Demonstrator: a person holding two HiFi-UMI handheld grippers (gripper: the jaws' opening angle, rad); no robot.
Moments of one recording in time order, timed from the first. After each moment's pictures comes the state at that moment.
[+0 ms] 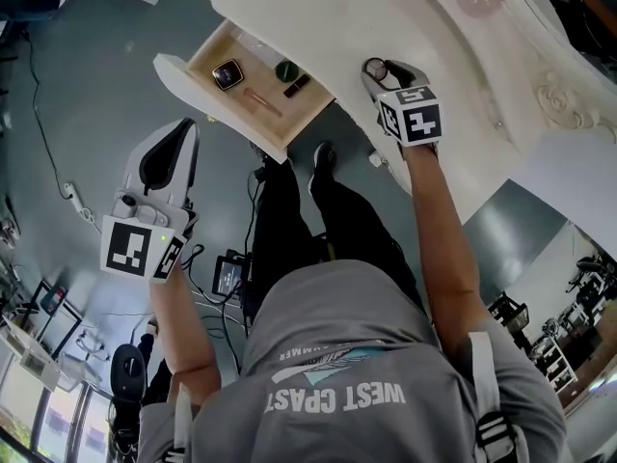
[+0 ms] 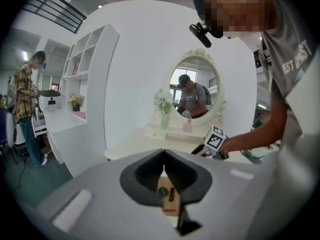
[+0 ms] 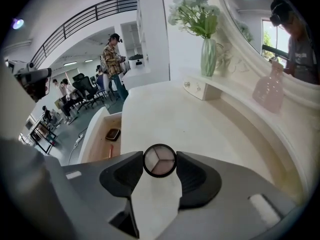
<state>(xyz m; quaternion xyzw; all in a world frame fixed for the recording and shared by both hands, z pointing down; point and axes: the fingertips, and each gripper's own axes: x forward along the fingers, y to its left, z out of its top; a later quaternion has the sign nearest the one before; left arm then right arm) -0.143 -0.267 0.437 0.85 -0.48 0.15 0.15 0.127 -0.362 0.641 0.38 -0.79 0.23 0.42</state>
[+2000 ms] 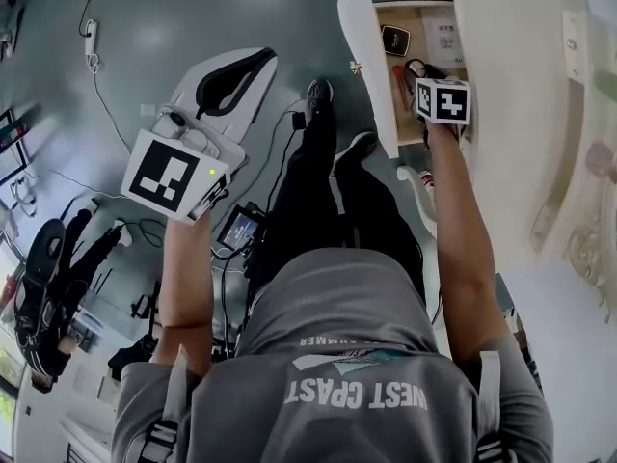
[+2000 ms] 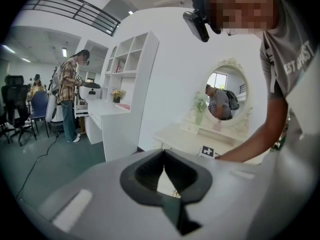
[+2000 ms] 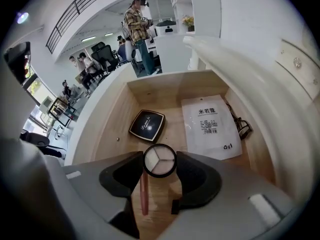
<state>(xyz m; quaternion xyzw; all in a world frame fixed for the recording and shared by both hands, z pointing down) -0.335 -0.185 0.506 0.75 -0.61 0.13 0.22 -0.116 -0.318 0.802 0.21 -0.78 0.23 0.54</state>
